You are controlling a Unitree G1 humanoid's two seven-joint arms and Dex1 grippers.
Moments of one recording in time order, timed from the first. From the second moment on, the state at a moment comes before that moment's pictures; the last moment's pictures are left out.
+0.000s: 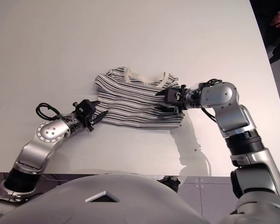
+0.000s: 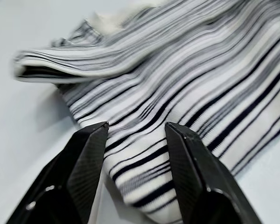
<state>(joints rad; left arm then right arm) 0.15 0.56 -0.37 -0.39 -0.01 0.45 -0.46 -0.27 -0.71 0.35 0.07 0.02 -0.03 1.09</state>
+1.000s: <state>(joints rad) 0.20 0.55 -0.27 -0.36 -0.02 0.36 -0.52 -0.43 -0.55 0.24 0.21 0.11 0.14 1.04</state>
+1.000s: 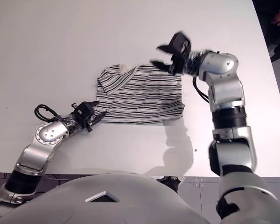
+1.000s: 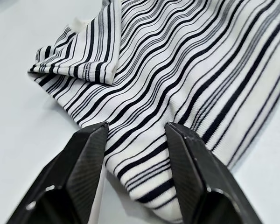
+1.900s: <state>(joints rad) 0.09 0.68 -0.38 -0.52 0.10 0.53 -0.60 -0.19 -0.64 0.52 -0.12 -0.18 0.00 1.00</state>
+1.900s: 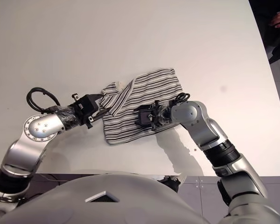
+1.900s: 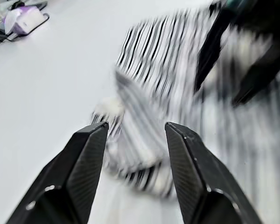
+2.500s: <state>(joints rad) -0.02 0.69 -0.39 -0.30 0.19 0.19 -0.69 -0.21 -0.62 0.53 -0.07 -0.19 -0.03 0.99</state>
